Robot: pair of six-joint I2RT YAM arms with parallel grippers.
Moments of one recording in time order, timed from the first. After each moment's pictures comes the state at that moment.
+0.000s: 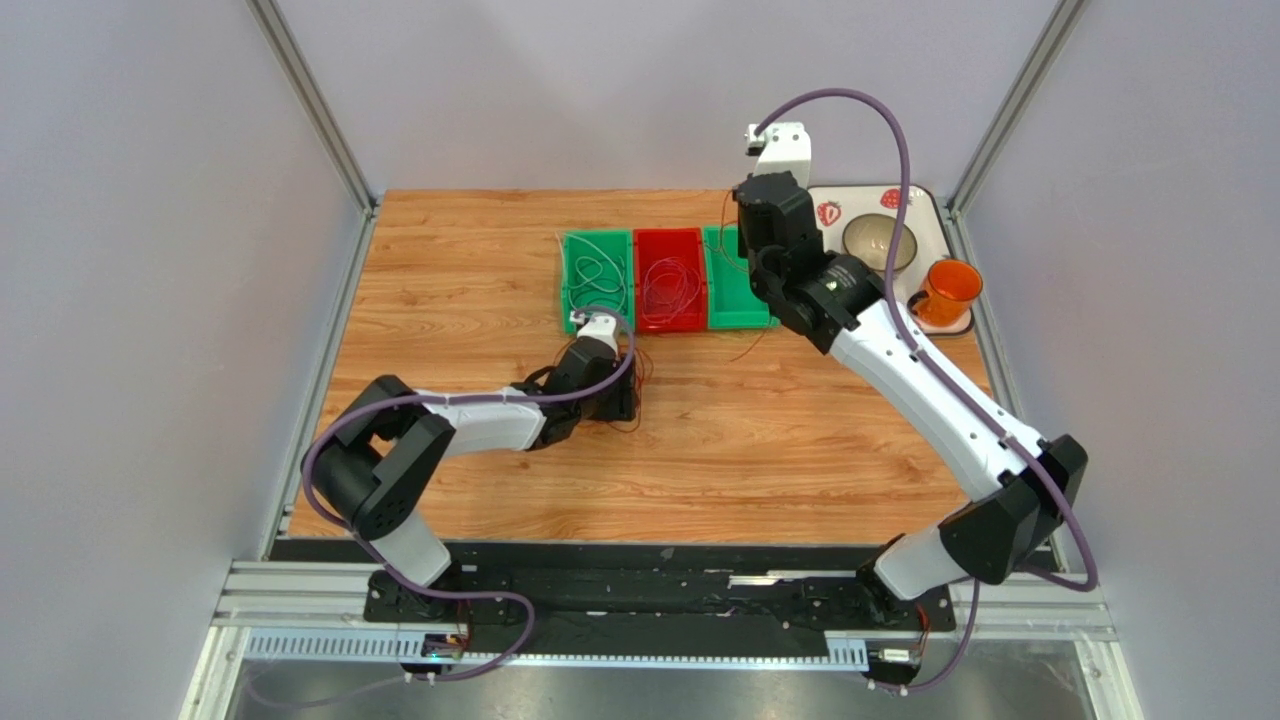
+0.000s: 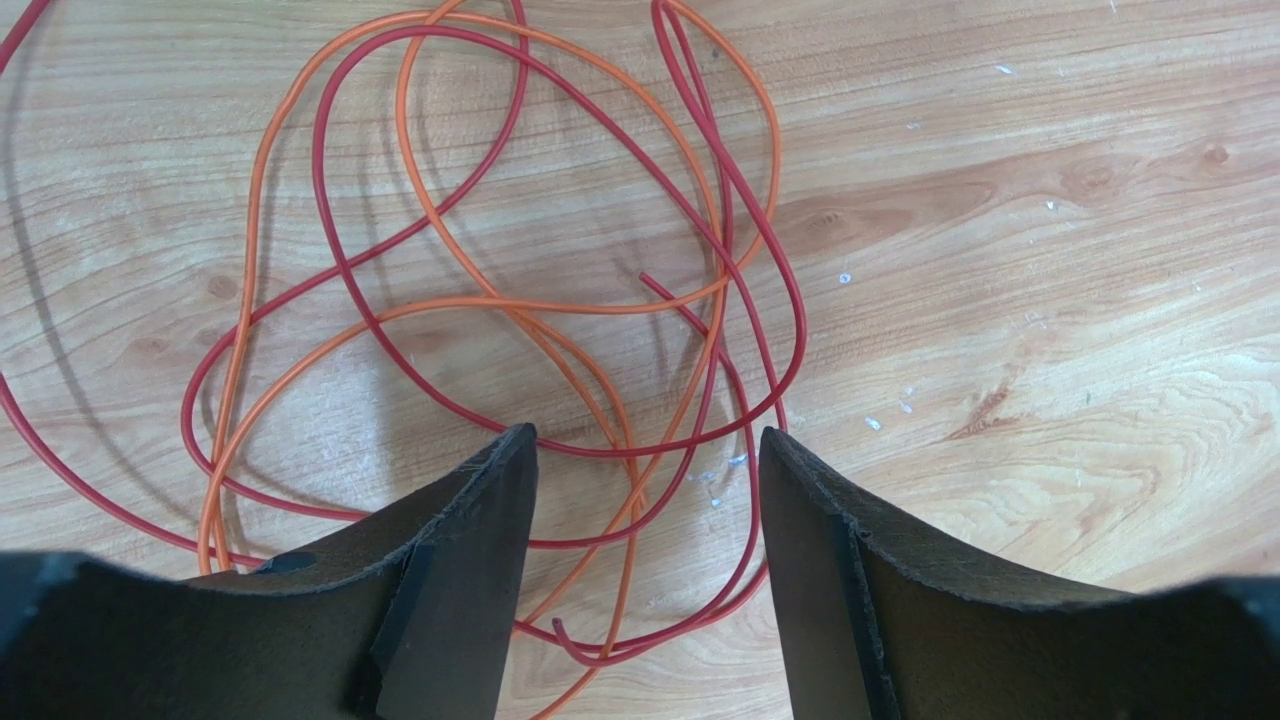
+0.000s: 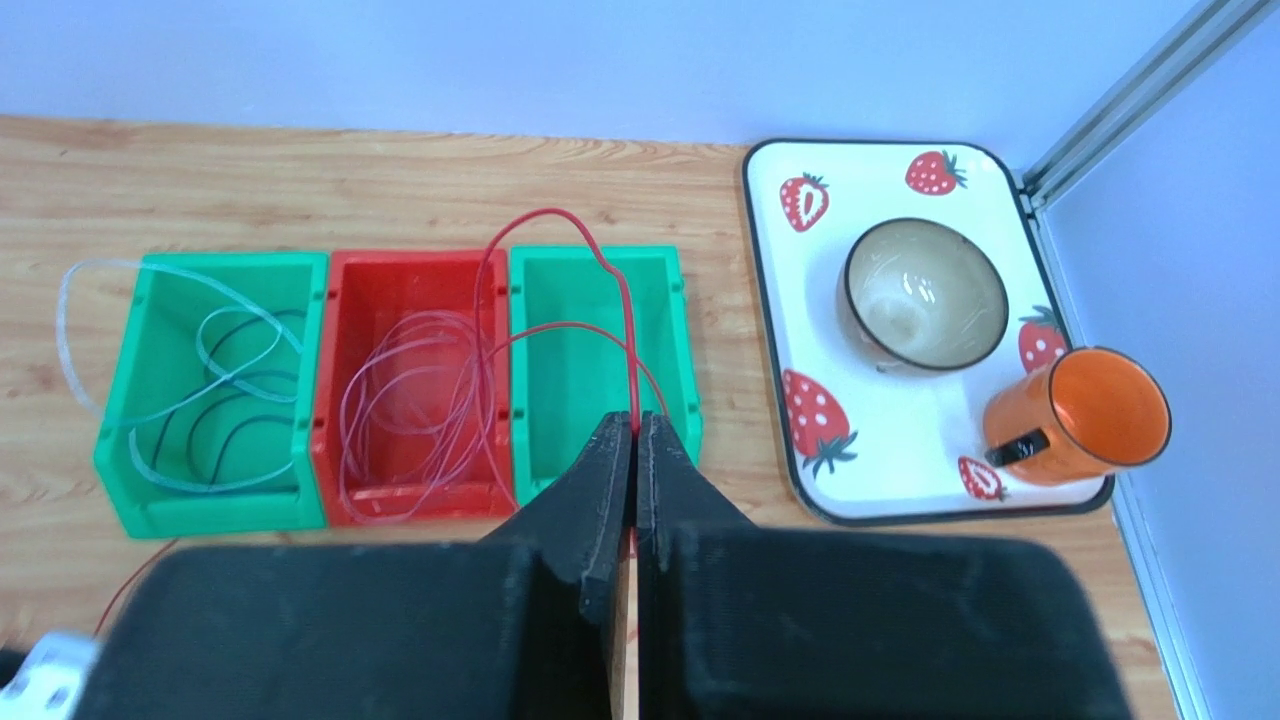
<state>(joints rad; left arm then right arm) -0.71 1.64 0.74 0.18 -0.17 -0.50 0.67 1.47 1.58 -0.47 0.71 0.15</state>
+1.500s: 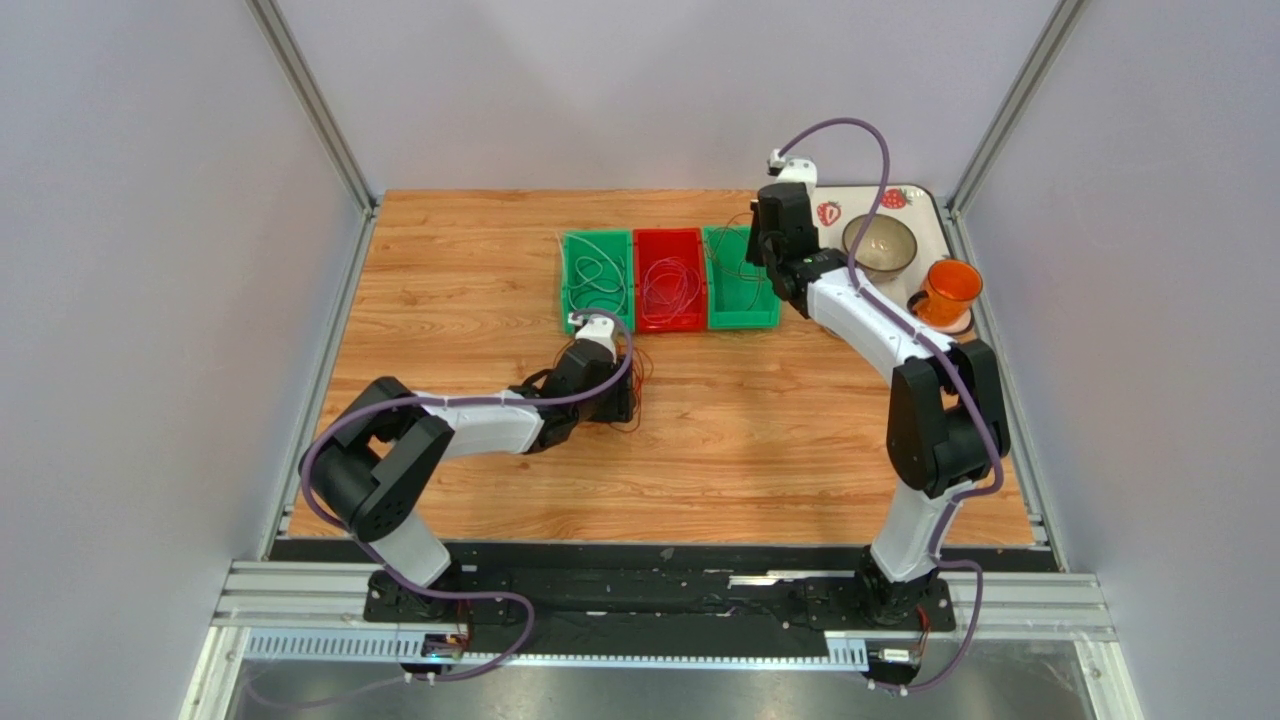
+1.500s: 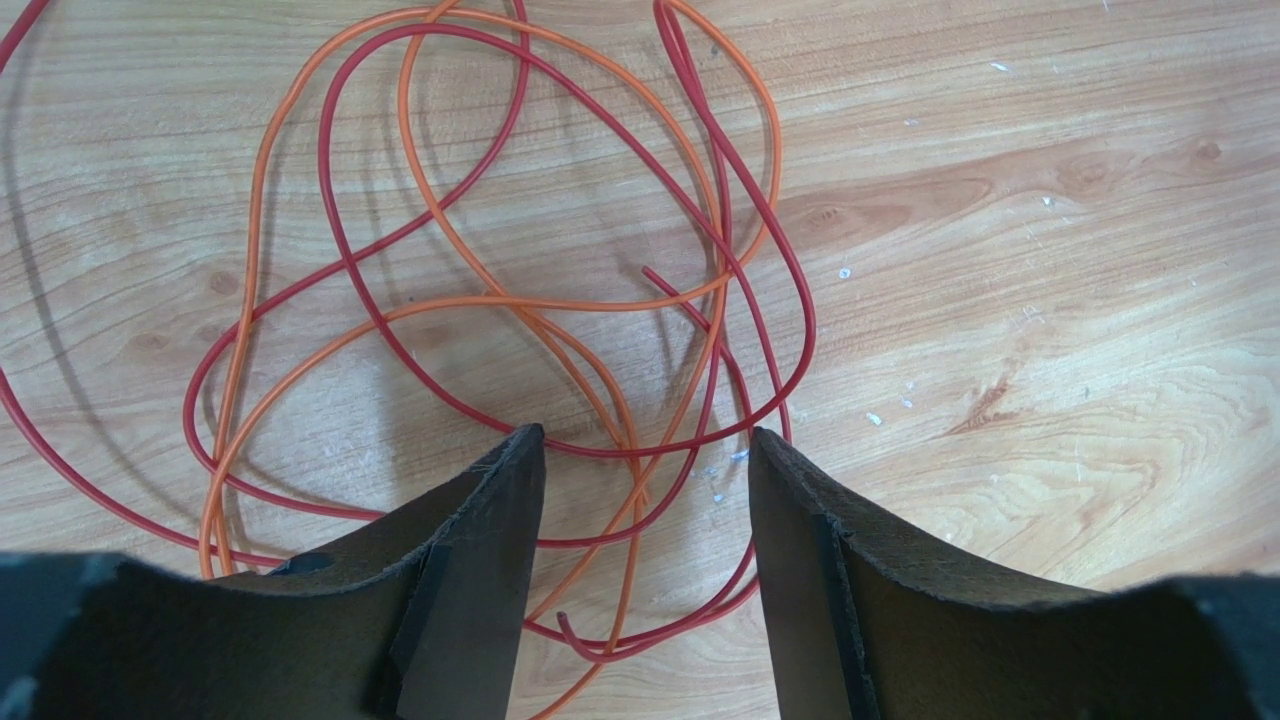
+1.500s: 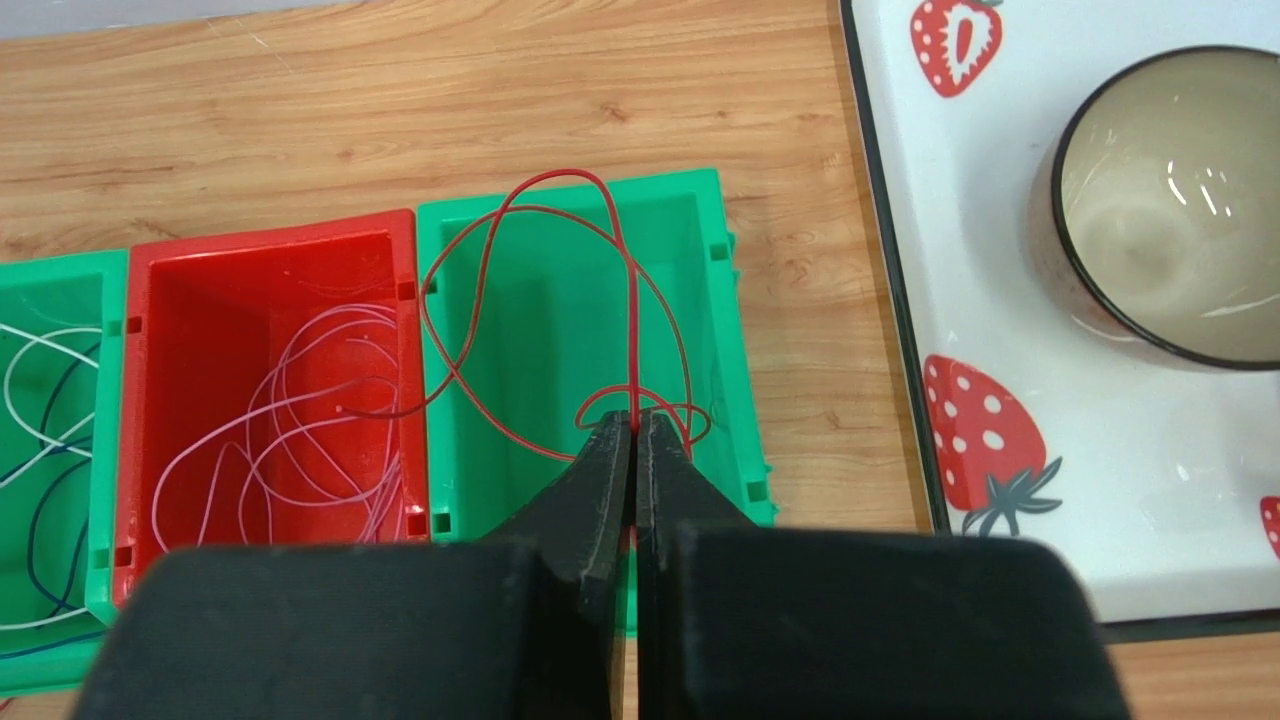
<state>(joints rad) -0.71 1.63 0.71 0.22 -0.16 -0.50 0.36 1.81 1.43 -0.10 0.35 0.27</state>
